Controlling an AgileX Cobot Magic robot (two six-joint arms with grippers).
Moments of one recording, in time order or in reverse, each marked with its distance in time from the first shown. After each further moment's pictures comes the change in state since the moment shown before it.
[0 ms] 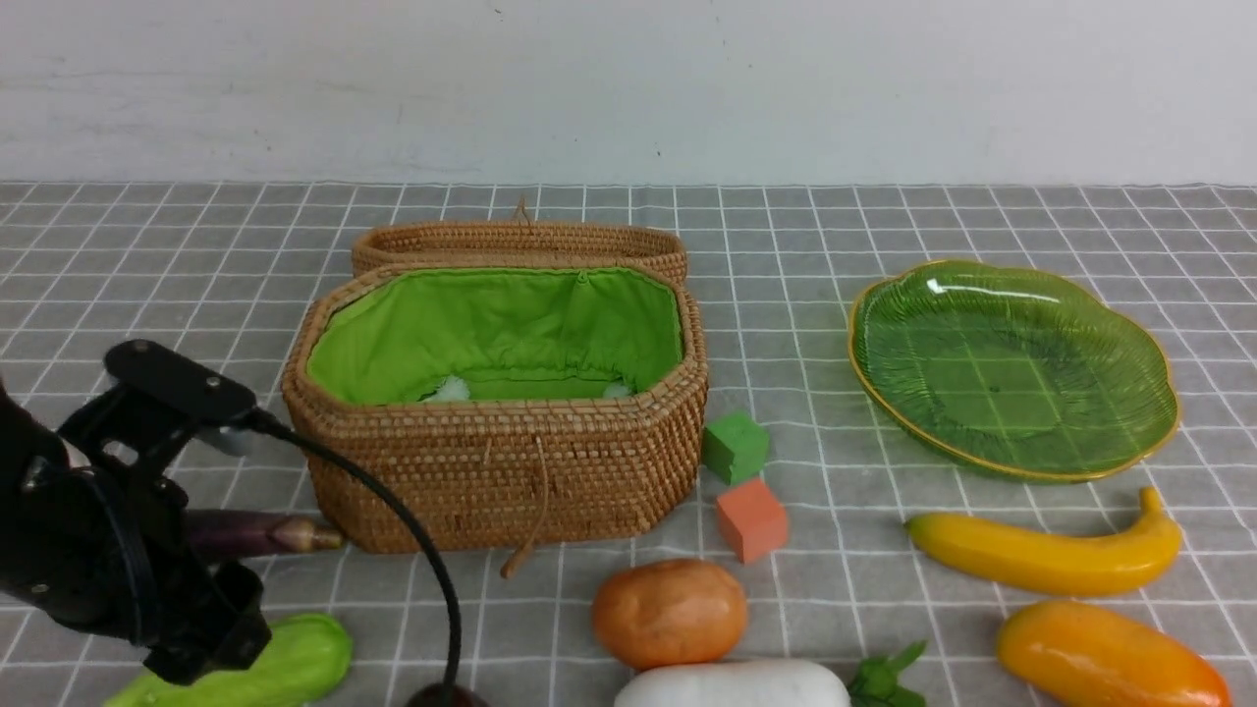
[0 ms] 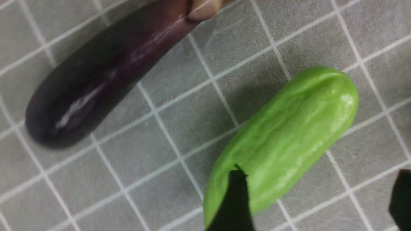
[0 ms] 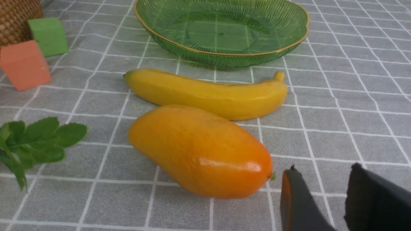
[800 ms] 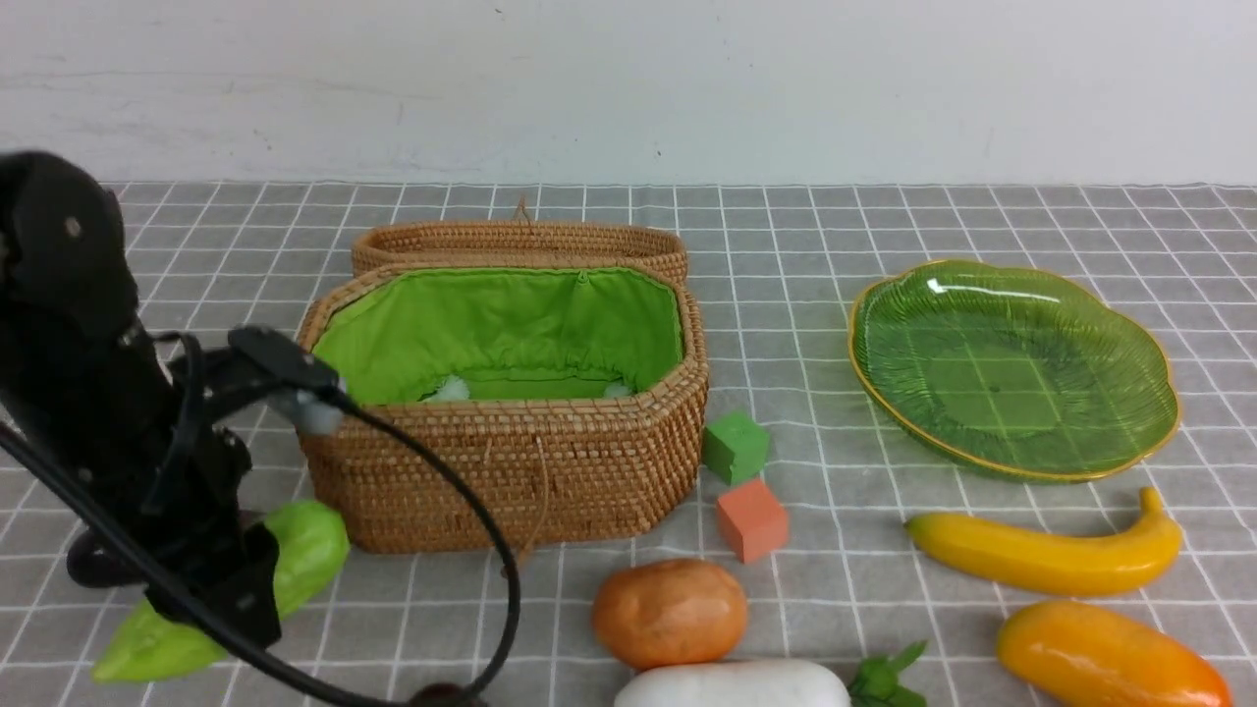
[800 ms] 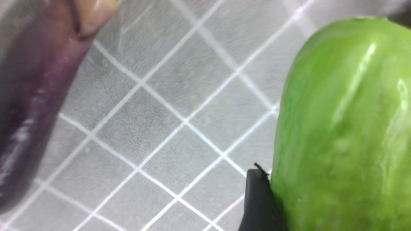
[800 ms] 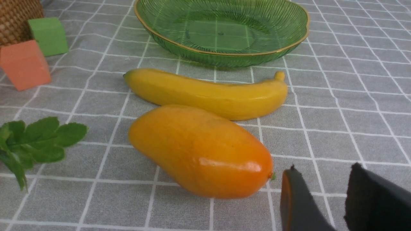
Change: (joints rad) right arm 0.000 0.000 0.000 0.000 0.000 0.000; left arm 0.000 0.196 -0.353 -0.090 0.450 0.226
